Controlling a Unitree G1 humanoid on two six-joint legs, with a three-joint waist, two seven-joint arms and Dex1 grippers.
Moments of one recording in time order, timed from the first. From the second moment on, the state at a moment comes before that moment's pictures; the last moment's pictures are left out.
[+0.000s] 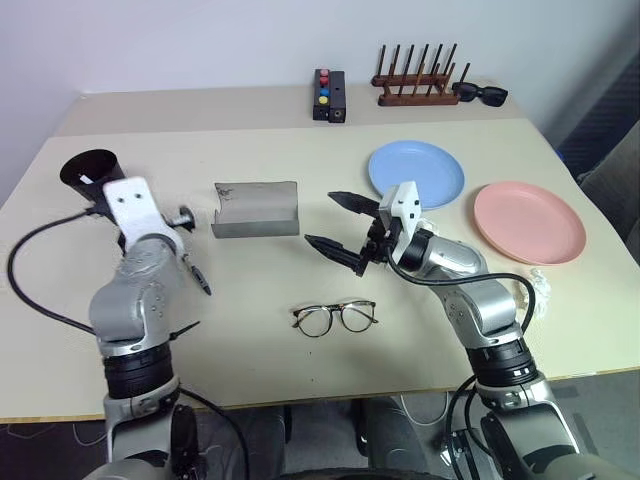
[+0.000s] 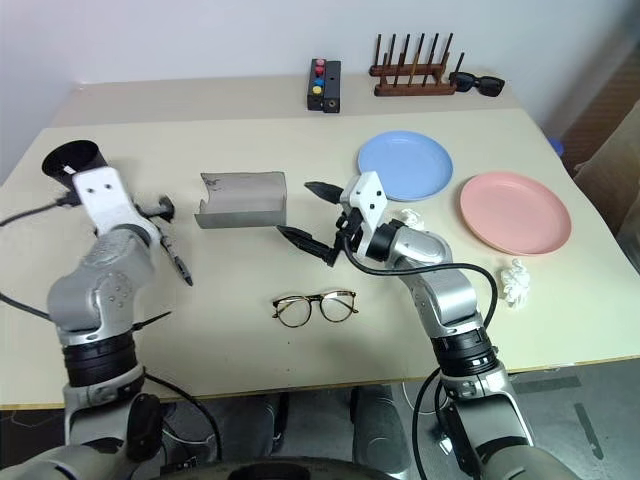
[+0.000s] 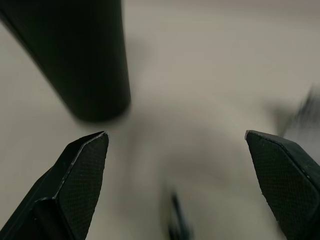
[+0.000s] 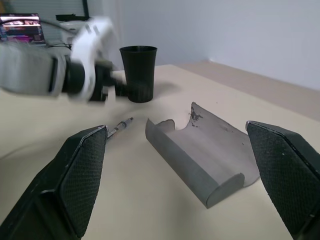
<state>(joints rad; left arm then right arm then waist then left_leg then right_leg) -0.45 0.20 0.33 -0.28 -0.29 1.09 0.40 -0.47 -0.31 0.13 -0.10 0.38 0.28 0.81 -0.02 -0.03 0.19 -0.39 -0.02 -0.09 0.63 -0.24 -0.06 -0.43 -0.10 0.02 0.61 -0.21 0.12</state>
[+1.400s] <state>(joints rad) -0.69 0.46 0.42 0.09 -0.03 0.12 0.05 -0.46 -0.26 0.16 -0.11 0.38 0.28 0.81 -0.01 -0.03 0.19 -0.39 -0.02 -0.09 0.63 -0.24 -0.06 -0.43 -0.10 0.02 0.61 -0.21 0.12</state>
